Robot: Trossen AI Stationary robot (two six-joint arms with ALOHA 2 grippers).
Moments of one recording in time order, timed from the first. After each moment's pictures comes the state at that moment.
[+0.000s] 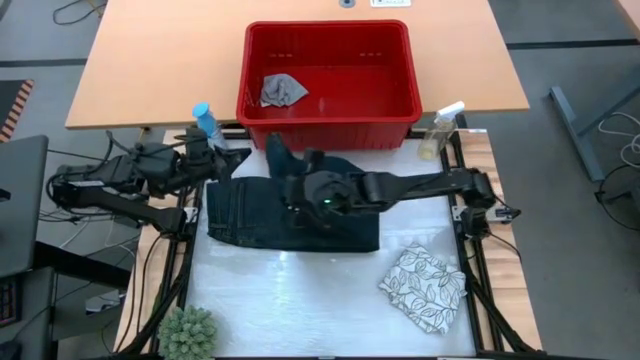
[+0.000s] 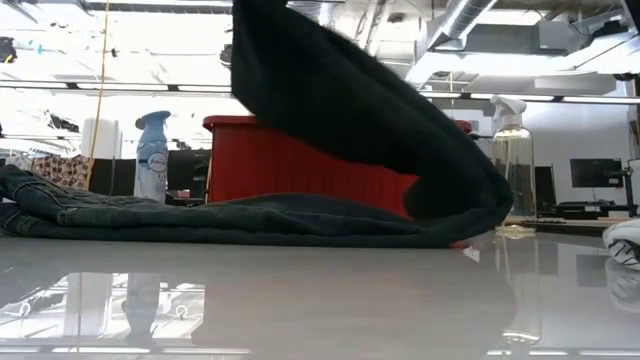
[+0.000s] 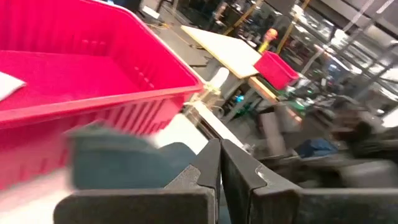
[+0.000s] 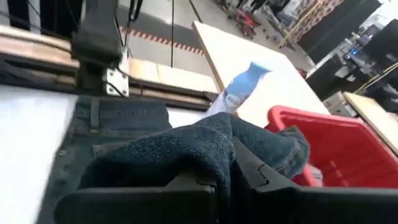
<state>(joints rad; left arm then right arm) -0.08 0.87 1.18 -0.47 -0.62 -0.69 0.11 1.93 1.96 -0.42 0.59 -0.29</state>
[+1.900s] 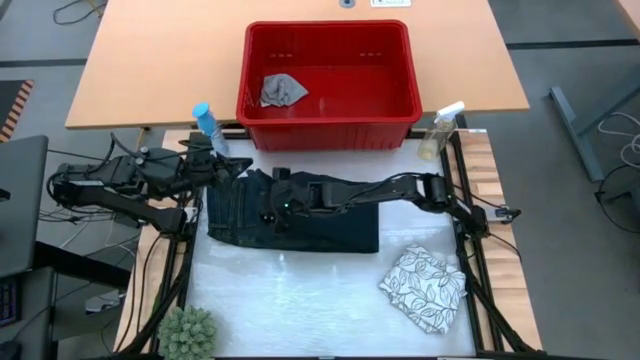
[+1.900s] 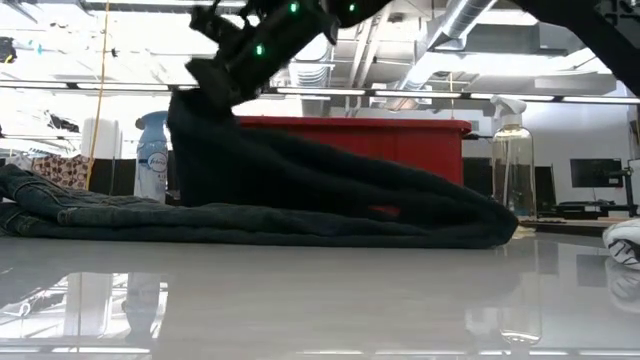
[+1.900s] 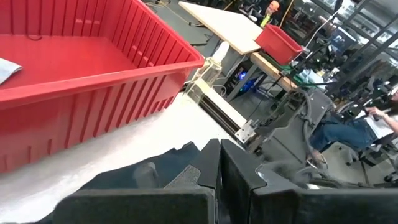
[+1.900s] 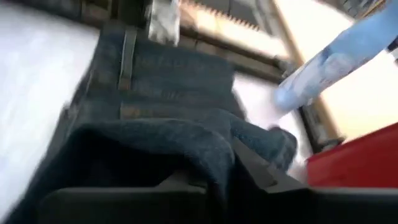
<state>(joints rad) -0.11 0.87 1.18 -0.56 -0.58 -0.70 0.01 2.25 1.96 -0.22 0.34 -0.32</state>
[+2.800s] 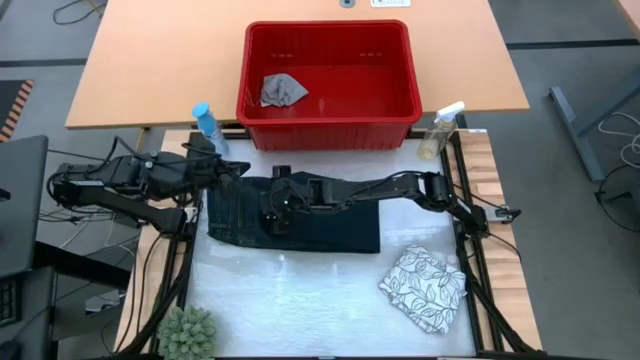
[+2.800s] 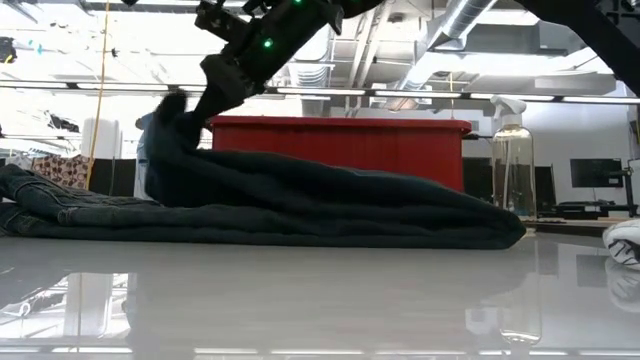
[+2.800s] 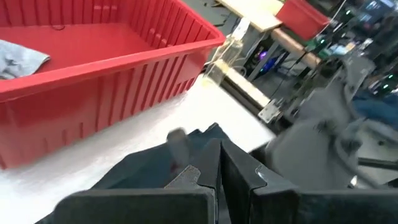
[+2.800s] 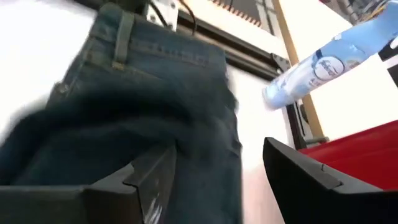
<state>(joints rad) -0.11 0.87 1.18 -0.69 -0.59 -0.70 0.00 2.24 1.99 -0.31 0.34 -0.41</state>
